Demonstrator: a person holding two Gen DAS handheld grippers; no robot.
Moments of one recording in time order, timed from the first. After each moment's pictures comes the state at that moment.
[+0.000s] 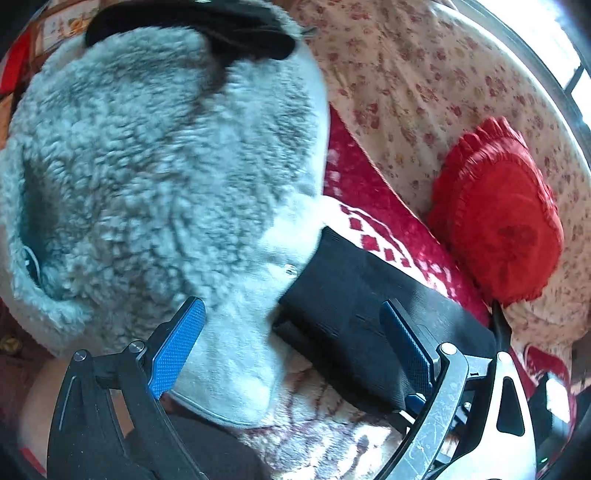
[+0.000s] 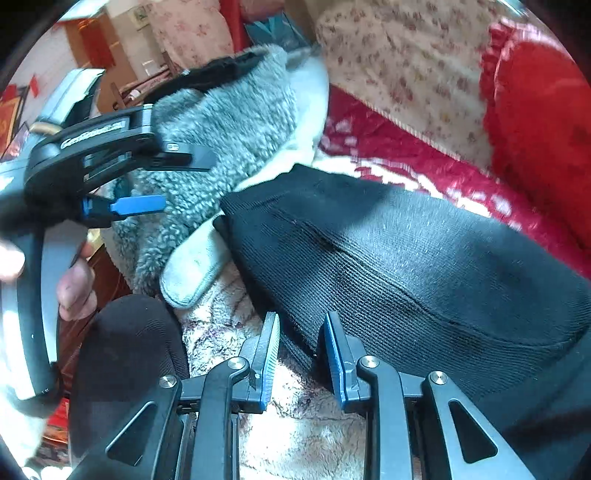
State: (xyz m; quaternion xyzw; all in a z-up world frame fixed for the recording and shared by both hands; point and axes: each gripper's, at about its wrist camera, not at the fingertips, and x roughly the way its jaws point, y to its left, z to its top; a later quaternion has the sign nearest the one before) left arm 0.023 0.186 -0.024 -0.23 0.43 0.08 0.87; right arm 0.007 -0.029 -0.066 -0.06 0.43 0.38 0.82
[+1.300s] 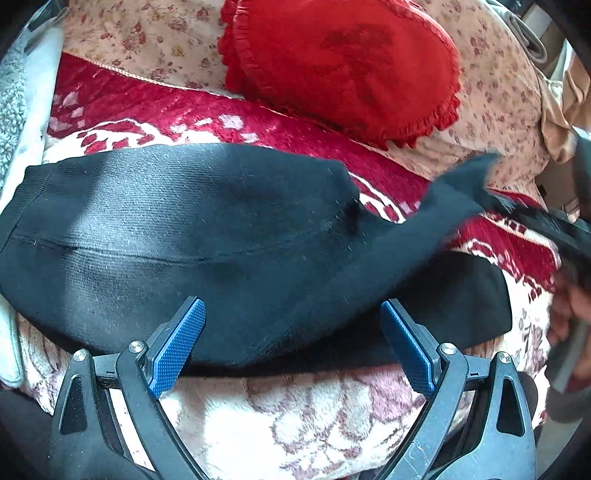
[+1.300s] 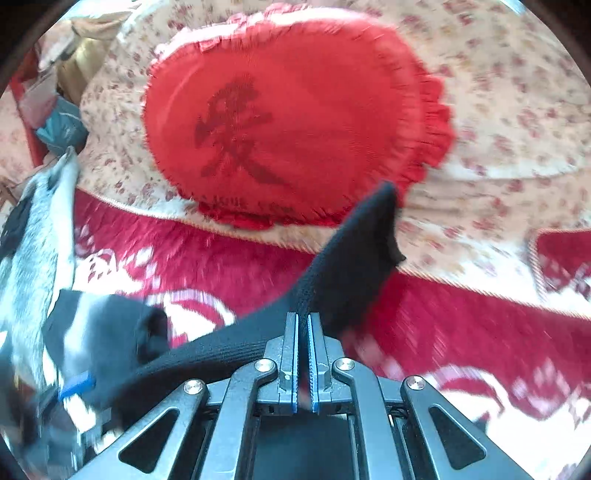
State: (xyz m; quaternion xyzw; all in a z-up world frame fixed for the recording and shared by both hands) left arm 0.039 -0.045 -0.059 -0.09 0.52 -0.15 0.84; right arm 0.082 -0.304 0.002 0.03 0.48 0.05 0.87
